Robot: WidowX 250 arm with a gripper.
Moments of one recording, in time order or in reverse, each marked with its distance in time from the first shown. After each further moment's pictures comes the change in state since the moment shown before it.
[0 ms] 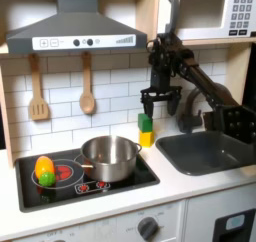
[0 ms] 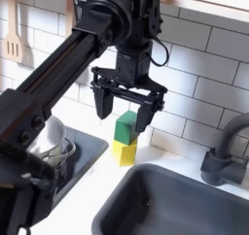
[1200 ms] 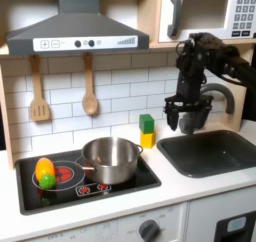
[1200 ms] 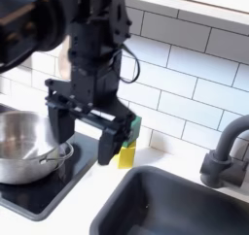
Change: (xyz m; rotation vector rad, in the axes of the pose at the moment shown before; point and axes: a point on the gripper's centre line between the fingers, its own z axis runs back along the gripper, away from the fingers) arm -0.115 -0.001 0.030 0.027 -0.046 -0.070
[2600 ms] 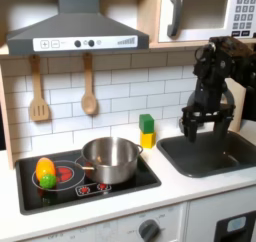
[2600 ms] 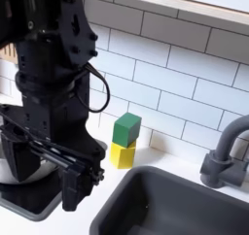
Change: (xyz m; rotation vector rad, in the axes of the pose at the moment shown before) arm -0.054 -0.009 0.009 -0.023 0.013 -0.019
